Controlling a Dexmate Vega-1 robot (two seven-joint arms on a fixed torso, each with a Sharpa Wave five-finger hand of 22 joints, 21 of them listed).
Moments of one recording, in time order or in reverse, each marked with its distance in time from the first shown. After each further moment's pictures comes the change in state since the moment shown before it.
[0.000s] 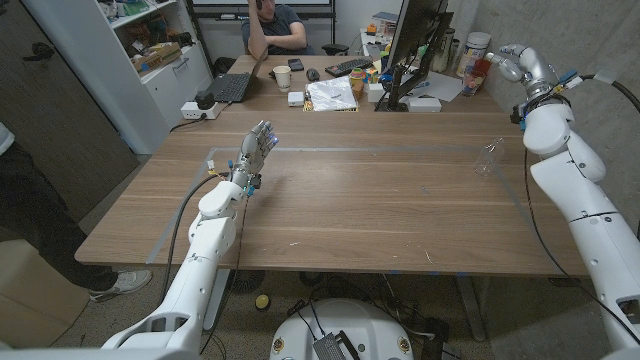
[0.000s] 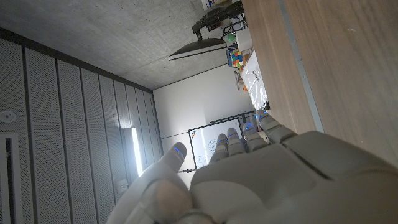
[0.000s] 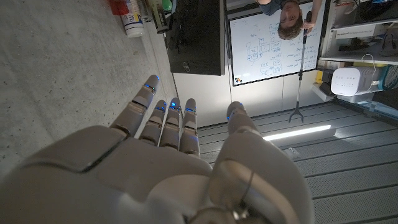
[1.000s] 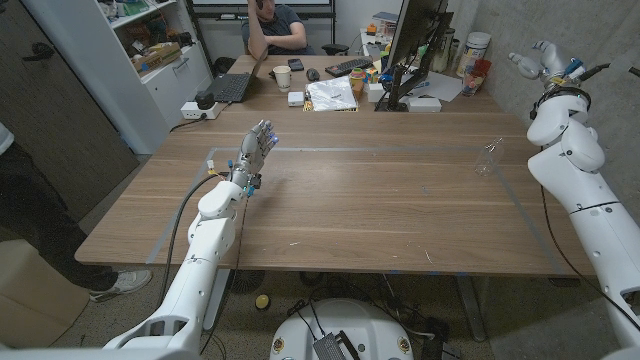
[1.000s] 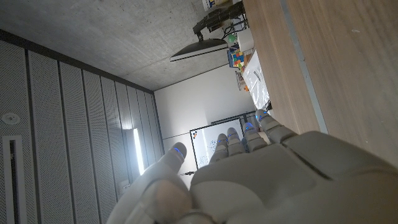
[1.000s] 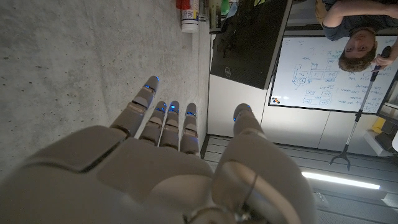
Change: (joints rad) left arm 0.013 0.003 0.004 -0.029 0.004 0.007 0.006; left_hand 0.000 0.000 0.000 0.000 0.006 0.000 0.000 0.000 0.000 0.000 0.000 0.000 0.000 0.000 0.000 0.000 0.000 0.000 0.000 0.000 0.000; right arm 0.038 -0.047 -0.064 -0.031 -0.232 -0.299 0.018; right_hand -0.026 -0.026 -0.040 0.015 0.005 -0.047 -0.036 -0.023 0.000 -0.036 -0.018 -0.009 0.000 -0.027 0.002 -0.004 0.000 -0.020 0.009 -0.008 0.000
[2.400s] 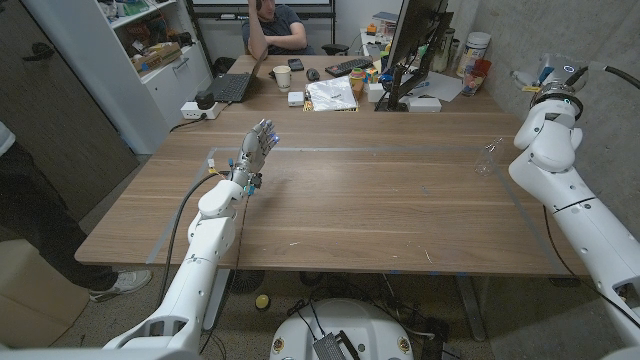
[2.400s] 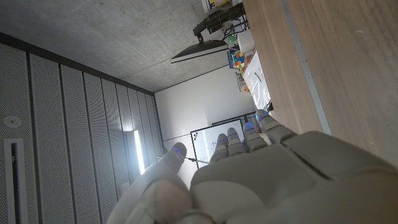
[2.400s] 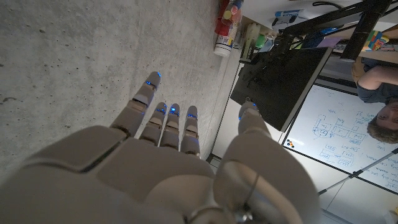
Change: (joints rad) left arm 0.002 0.003 0.004 -0.012 0.006 0.006 0.003; left_hand 0.000 0.000 0.000 0.000 0.000 0.000 0.000 0.000 0.000 0.000 0.000 0.000 0.000 0.000 0.000 0.000 0.000 0.000 0.000 0.000 0.000; right arm 0.048 -0.037 -0.154 0.046 -0.266 -0.225 0.110; right_hand 0.032 -0.032 -0.017 -0.017 0.011 -0.023 -0.034 -0.008 0.000 -0.036 -0.015 -0.006 0.000 -0.002 -0.009 0.000 -0.002 0.059 0.014 0.006 0.000
